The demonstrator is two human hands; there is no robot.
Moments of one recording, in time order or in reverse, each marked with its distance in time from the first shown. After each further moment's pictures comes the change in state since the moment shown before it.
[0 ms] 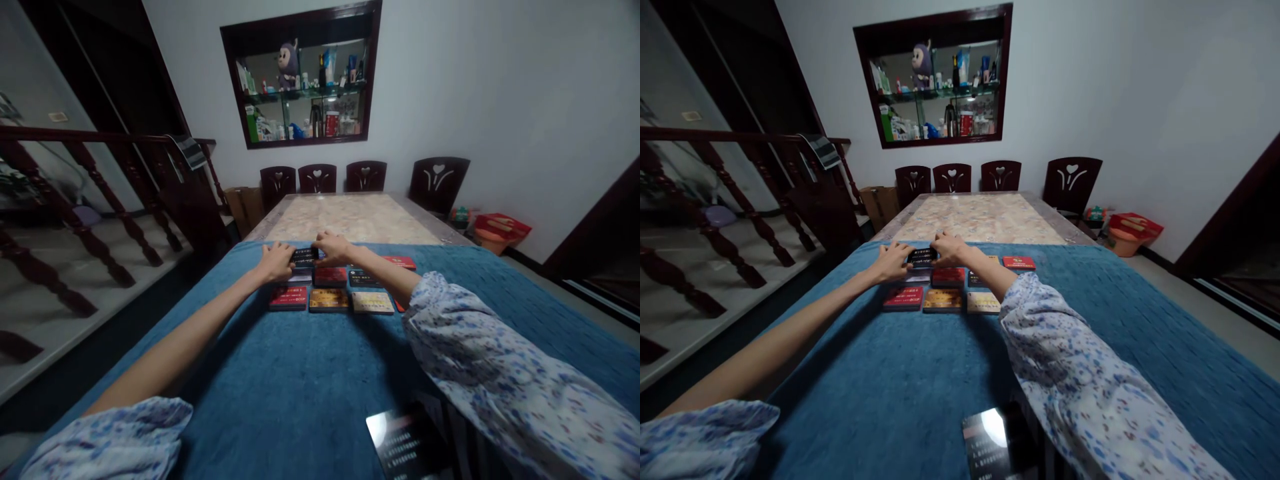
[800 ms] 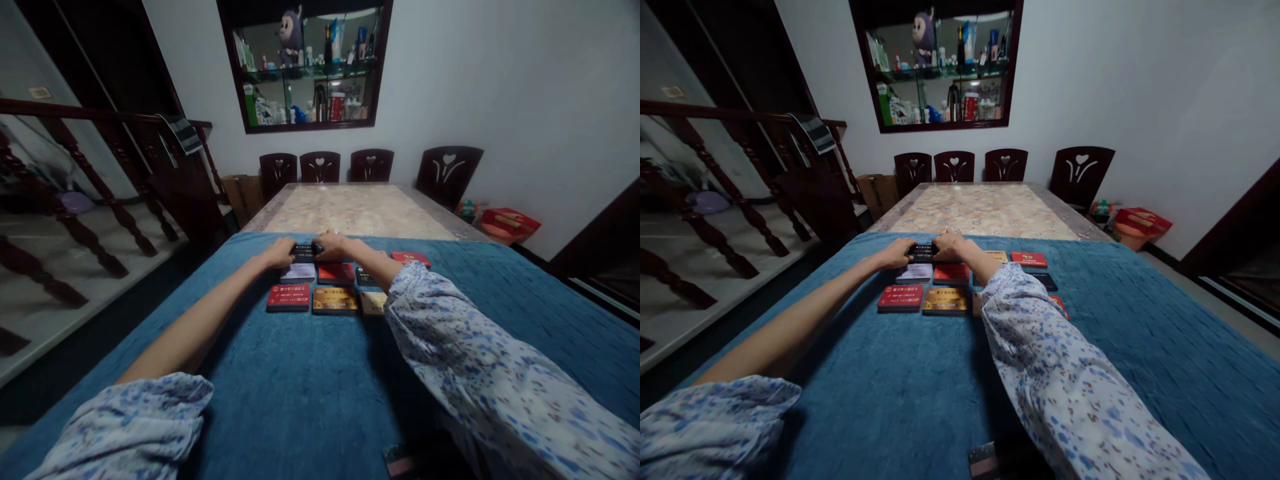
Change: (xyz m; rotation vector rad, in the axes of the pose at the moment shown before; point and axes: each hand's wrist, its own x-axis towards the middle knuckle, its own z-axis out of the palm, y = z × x) left_hand 0.061 -0.039 0.053 -0.120 -0.107 0.017; right_hand 0.046 0.011 0.035 -0.025 -0.159 0.098
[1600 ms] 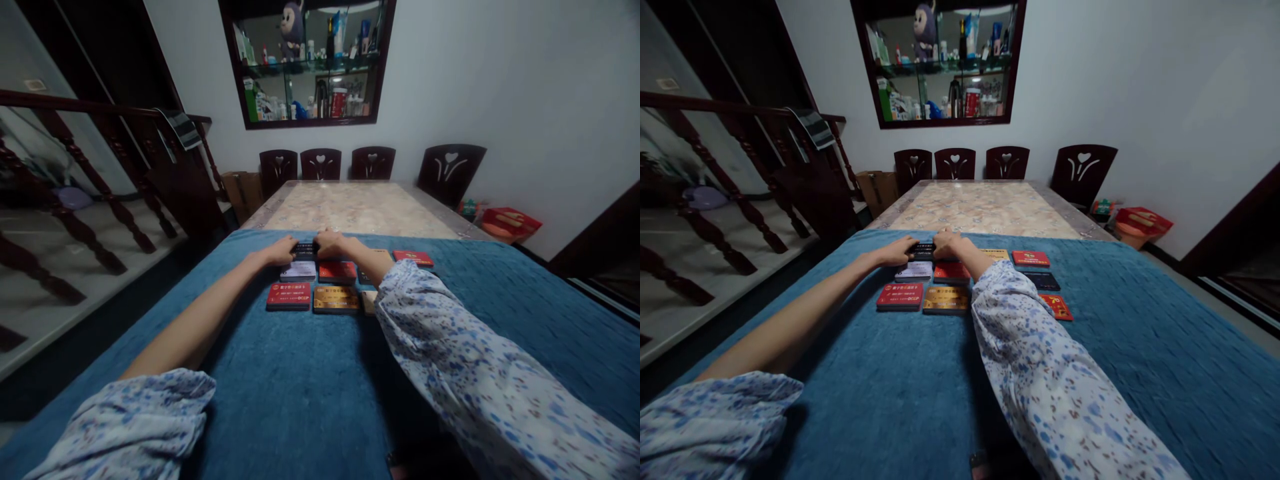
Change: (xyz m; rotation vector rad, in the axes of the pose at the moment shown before) left_hand 0.007 -0.007 0.006 -0.086 -0.032 0.087; right_hand 0.014 -0.006 0.004 0.010 -0.043 0.032
